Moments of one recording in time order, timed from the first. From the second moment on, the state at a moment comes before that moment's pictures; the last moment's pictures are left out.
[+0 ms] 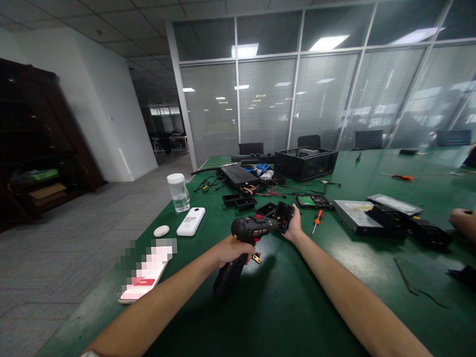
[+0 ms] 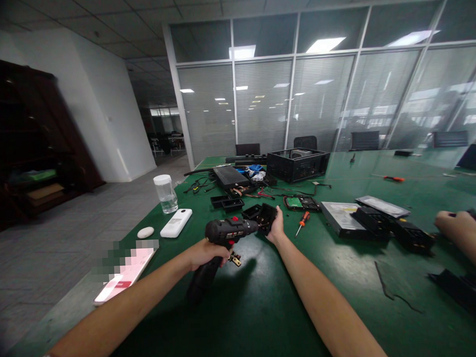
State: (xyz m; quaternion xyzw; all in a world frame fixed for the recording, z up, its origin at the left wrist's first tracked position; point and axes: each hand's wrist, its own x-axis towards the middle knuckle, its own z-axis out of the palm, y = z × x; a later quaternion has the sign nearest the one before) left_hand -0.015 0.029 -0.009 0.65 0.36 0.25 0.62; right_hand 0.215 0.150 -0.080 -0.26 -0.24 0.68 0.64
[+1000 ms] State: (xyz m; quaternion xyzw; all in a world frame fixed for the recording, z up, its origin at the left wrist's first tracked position) left_hand -0.014 0.028 -0.008 0.64 0.36 0.26 0.62; right_hand 0.215 0.150 -0.080 -0.27 -0.24 0.68 0.64
